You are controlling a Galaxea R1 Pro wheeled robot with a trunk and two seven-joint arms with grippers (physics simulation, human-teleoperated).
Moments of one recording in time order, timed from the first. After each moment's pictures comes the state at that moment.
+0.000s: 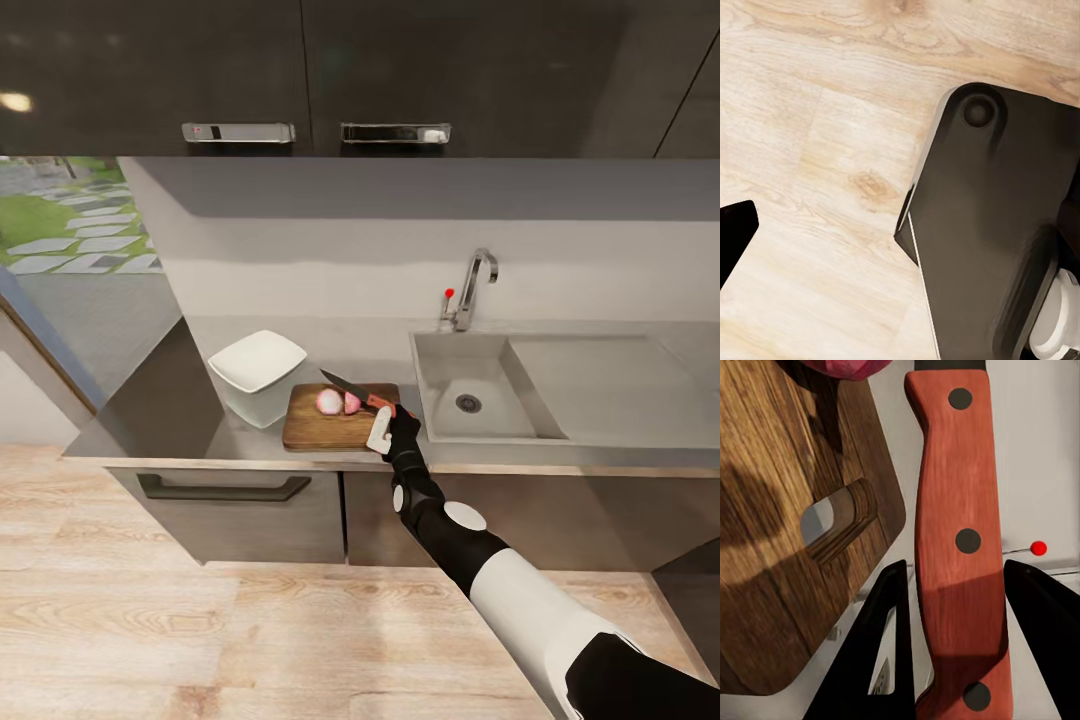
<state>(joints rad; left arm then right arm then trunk) 0.28 -0.03 -0.13 -0.30 0.39 -0.70 0.15 -0.86 0.12 0.60 -0.71 0.88 0.33 -0.23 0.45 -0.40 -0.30</state>
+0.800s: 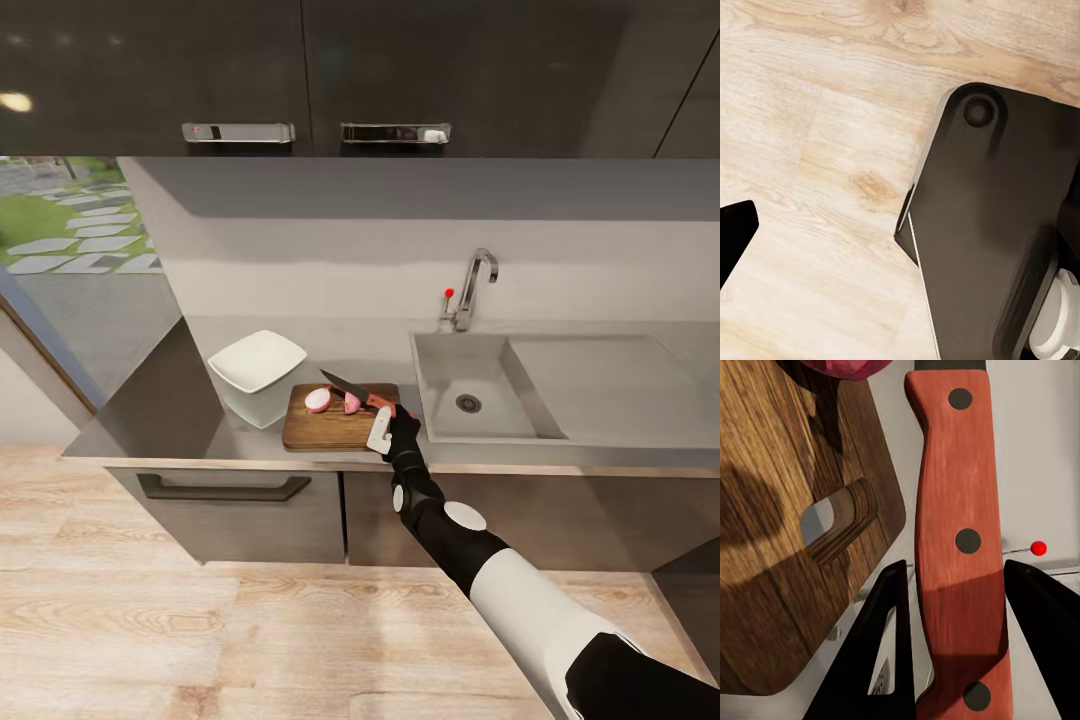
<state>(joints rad) 0.28 -0.03 -0.13 -0.30 0.39 -0.70 0.15 -0.86 0.12 0.60 -0.71 0.88 0.33 -0.23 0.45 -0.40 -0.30</state>
